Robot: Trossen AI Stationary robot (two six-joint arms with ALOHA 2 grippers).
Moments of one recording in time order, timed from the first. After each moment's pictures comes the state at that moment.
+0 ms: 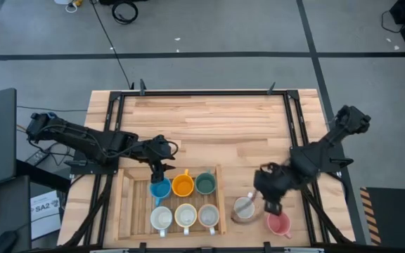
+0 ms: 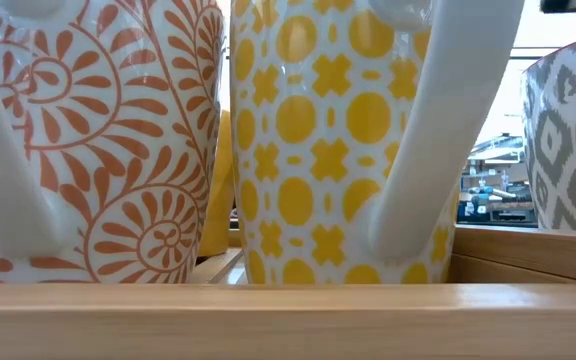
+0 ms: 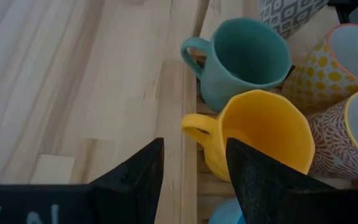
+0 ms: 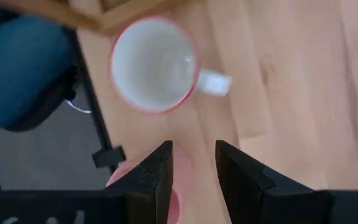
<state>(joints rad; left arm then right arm) -0.20 1.17 0.84 -0.44 -0.12 -0.28 0.63 1.41 1.27 -1.09 -0.03 0.95</state>
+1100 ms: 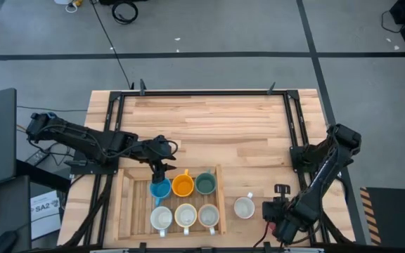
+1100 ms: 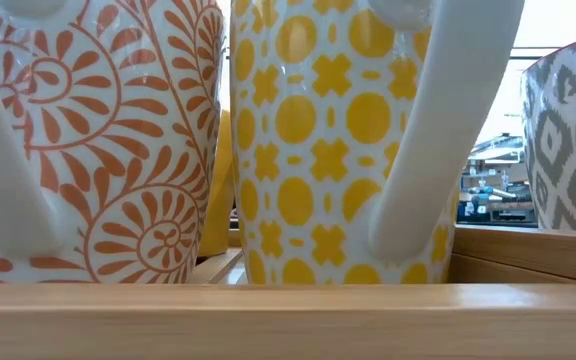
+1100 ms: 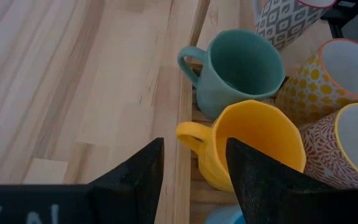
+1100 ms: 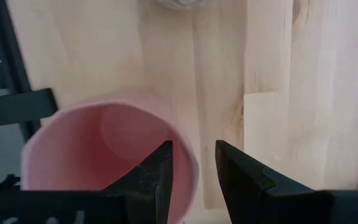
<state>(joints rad) -0.20 1.17 0.84 -0.41 -0.12 -0.31 0.96 1.70 1.27 -1.14 0.11 1.07</state>
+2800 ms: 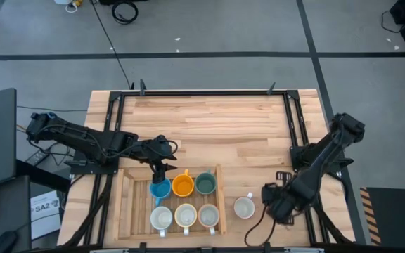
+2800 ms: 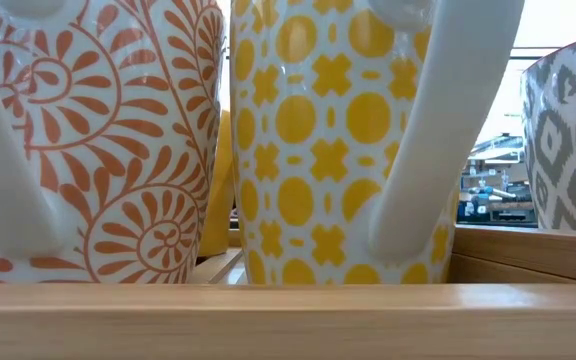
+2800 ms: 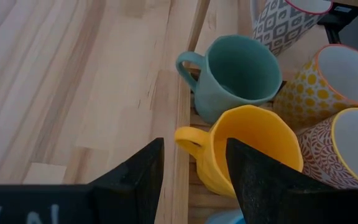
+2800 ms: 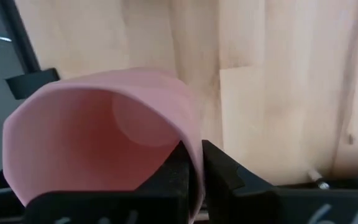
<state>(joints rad) -0.20 1.17 0.84 -0.40 -0.12 -0.31 0.81 1.56 1.27 -1.26 -0.06 0.97</state>
